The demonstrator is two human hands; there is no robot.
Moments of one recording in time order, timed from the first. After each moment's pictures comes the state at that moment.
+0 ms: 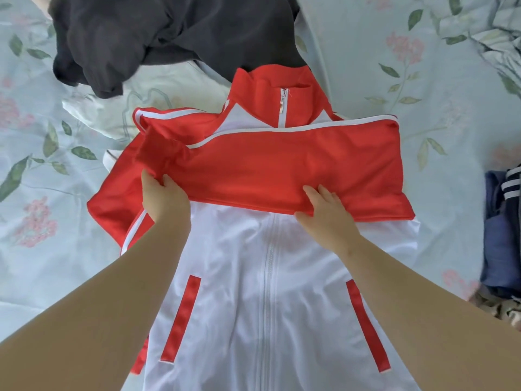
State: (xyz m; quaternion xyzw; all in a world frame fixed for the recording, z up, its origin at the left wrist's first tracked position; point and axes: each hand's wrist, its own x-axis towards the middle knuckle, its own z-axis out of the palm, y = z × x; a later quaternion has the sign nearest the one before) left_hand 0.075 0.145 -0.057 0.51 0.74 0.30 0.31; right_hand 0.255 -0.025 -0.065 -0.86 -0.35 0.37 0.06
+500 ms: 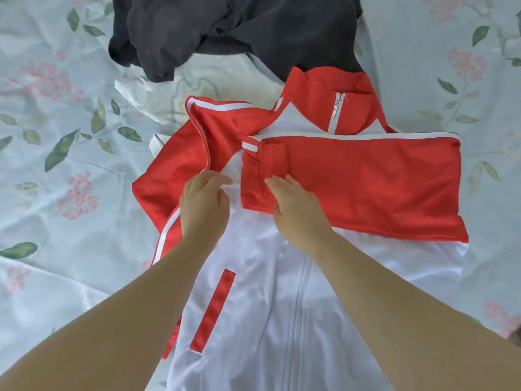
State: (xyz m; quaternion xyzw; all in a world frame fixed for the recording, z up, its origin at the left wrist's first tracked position) left_hand 0.024 0.129 -0.057 0.77 0.56 0.16 0.25; right_hand 0.172 0.053 -0.048 -0.76 -0.57 0.30 0.13
